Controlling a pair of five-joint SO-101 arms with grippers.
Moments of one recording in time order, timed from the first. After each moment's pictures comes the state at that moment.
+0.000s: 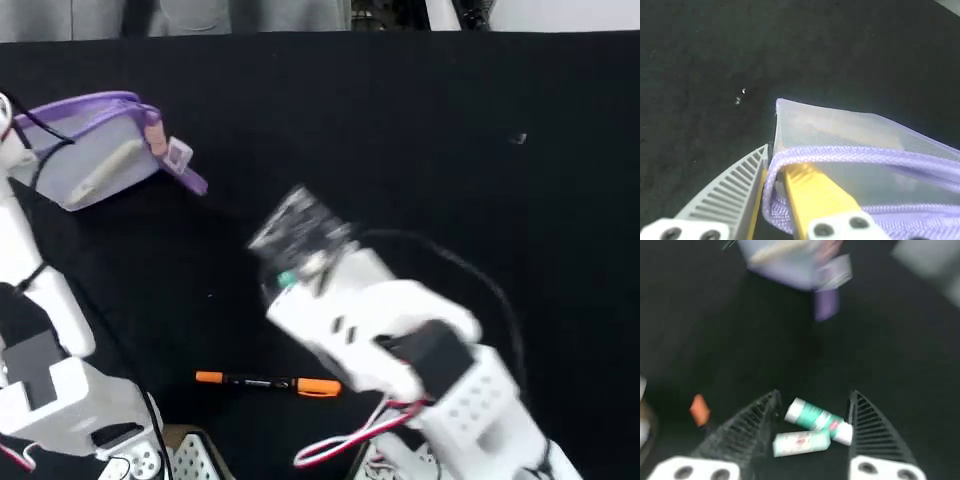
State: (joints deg) left arm -33.2 2.0 -32.4 91.7 4.8; right arm -44.2 -57.6 41.6 68.8 12.4
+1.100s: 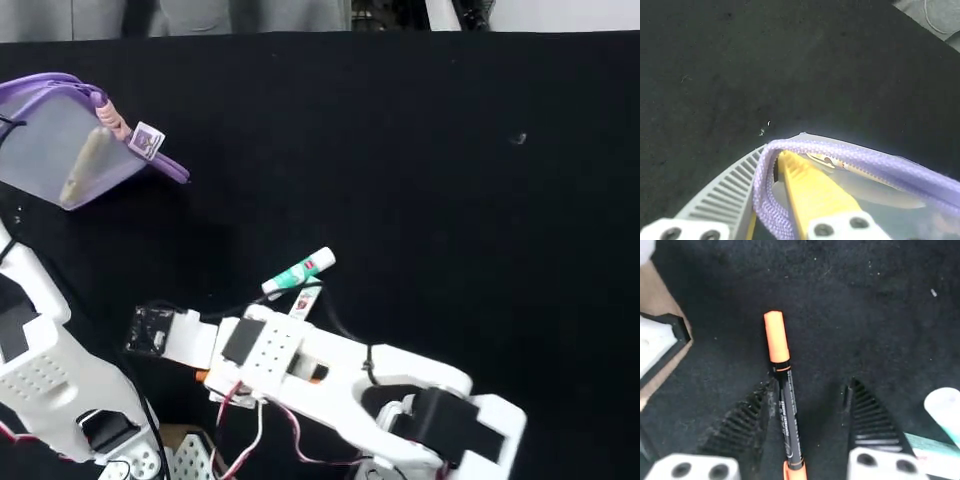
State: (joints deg) left arm -38.9 17.2 -49.6 91.7 4.5; right arm -63.7 -7.3 43.3 55.3 14.3
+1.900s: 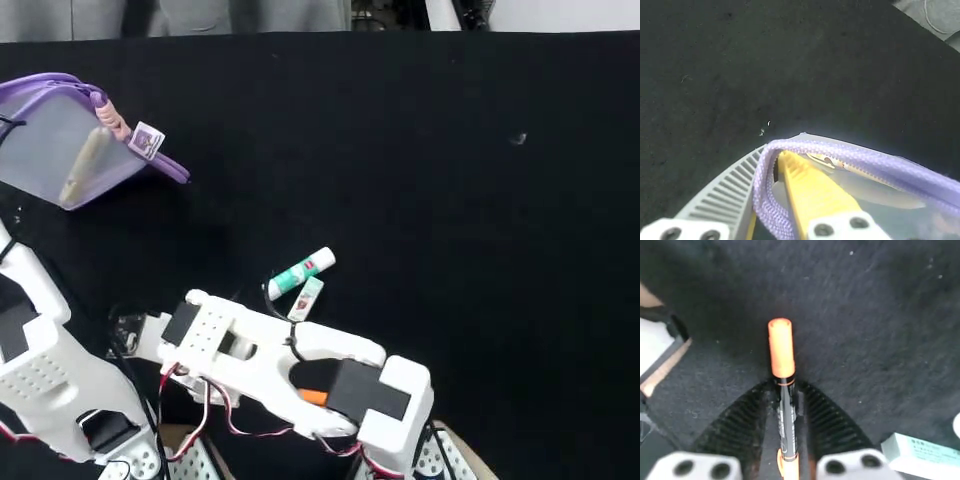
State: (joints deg) left arm -38.9 17.3 -49.6 91.7 4.5; right arm -65.7 16.2 20.3 72.7 14.3
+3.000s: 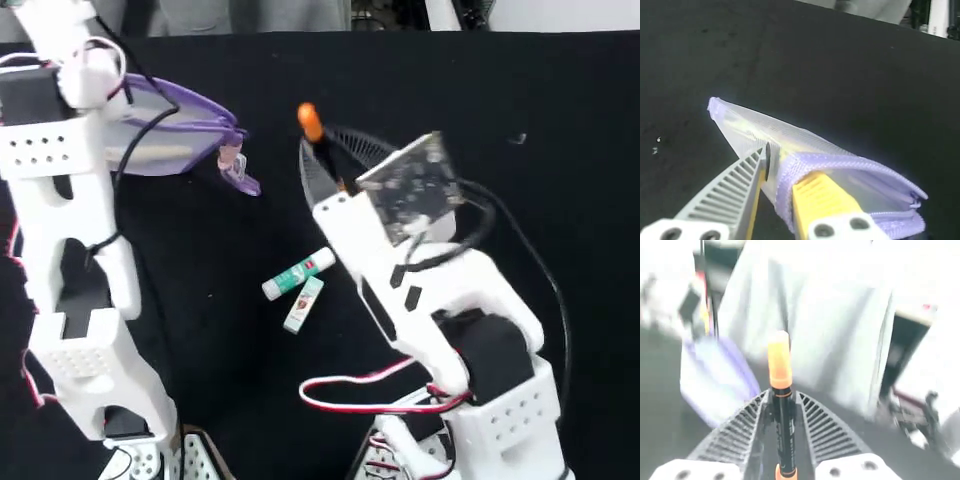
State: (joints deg) left arm -8.4 18.5 -58.3 100.2 8.5; right arm -25.7 -56.7 26.4 45.2 9.9
